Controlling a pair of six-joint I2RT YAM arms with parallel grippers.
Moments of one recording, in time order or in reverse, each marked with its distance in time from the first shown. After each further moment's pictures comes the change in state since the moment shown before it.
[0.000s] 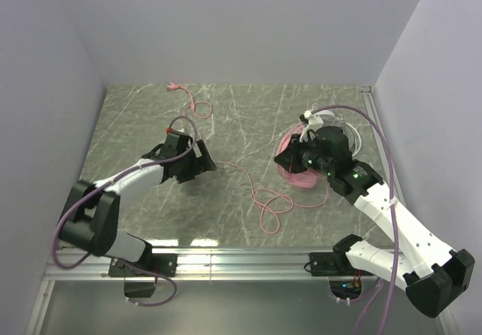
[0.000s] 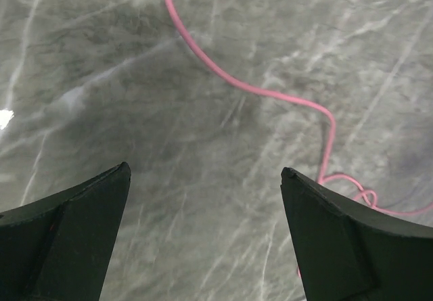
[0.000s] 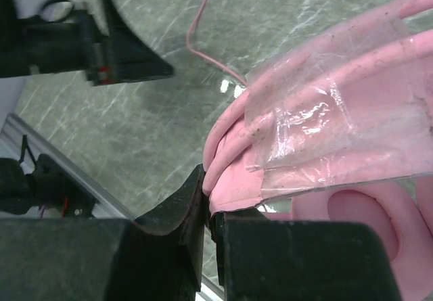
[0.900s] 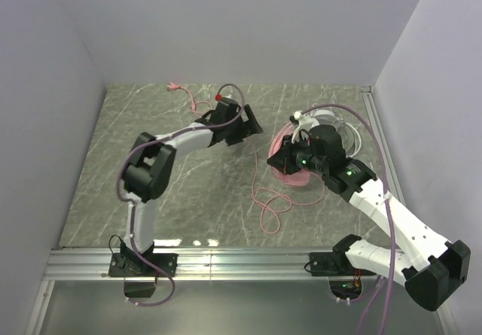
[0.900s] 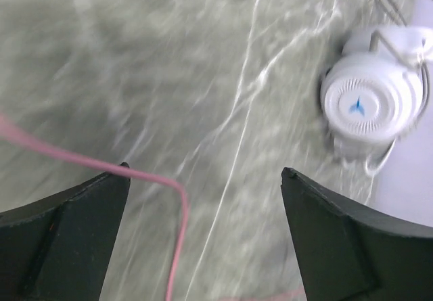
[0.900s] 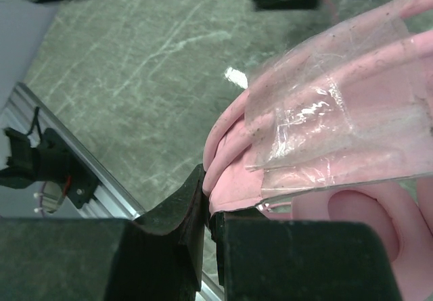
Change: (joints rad) left arm -0.174 0.723 0.731 0.205 0.002 -0.141; right arm 0.034 0.038 0.010 0.048 -0.084 -0.044
